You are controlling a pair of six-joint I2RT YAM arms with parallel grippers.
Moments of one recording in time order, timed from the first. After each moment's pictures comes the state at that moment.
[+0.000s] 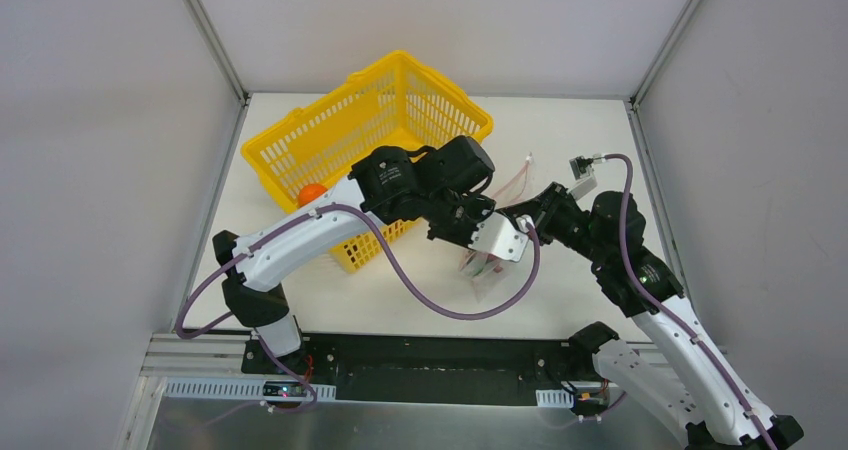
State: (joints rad) left arm -1.15 1.70 2.05 -1.29 0.19 0.87; right arm 0.52 0.68 0.80 -0.36 -0.30 0.96
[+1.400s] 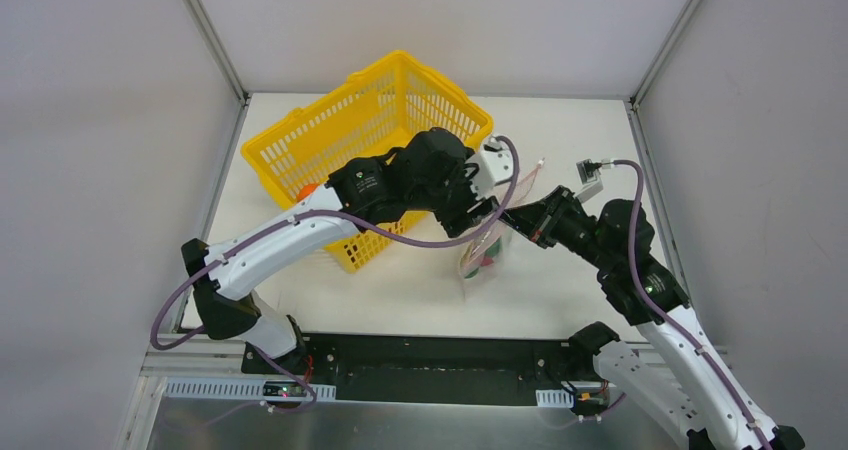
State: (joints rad) left arm -1.09 1.55 1.77 -0.83 0.00 0.23; right arm 0.52 0.62 0.78 -0.34 -0.30 0.97
